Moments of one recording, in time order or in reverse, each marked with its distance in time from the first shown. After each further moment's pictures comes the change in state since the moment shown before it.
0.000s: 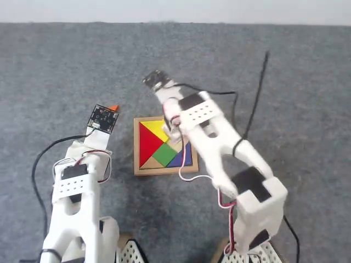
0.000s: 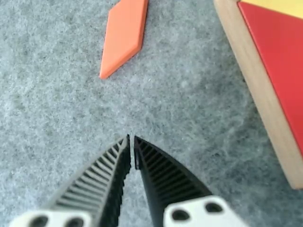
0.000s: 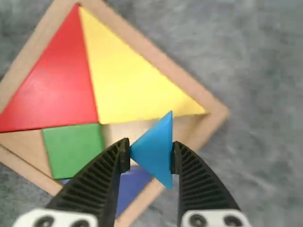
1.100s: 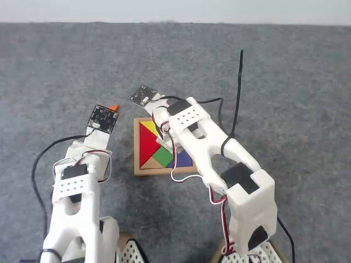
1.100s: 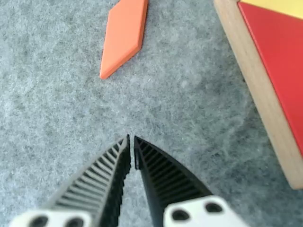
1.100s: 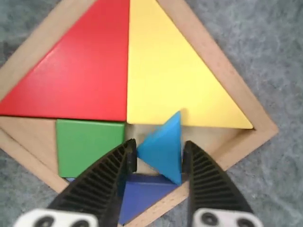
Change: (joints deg) left arm 0.0 0.0 0.0 0.0 0.0; right arm -2.6 4.7 -1.8 1.5 5.5
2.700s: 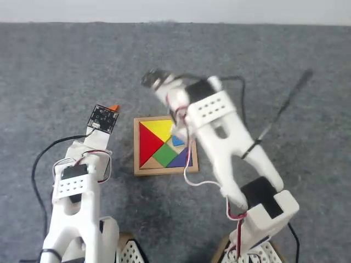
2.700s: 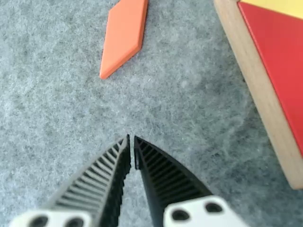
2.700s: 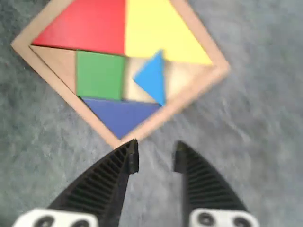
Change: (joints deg) left arm 0.0 0.0 0.0 0.0 0.0; right arm 3.3 -14.9 -4.3 19.7 7.1
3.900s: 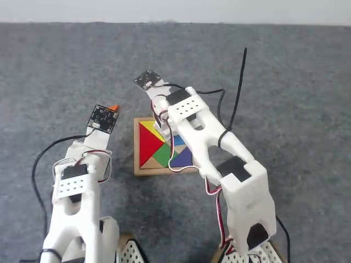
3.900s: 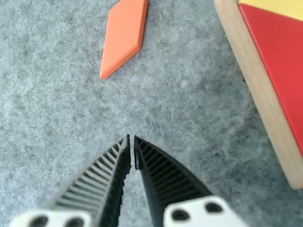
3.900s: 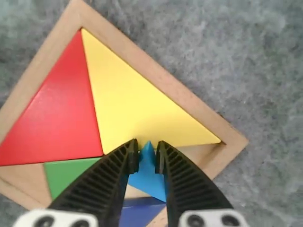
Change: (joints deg) left arm 0.0 0.0 0.0 0.0 0.0; right arm -1.6 22.4 -8.8 -16.4 -14.9
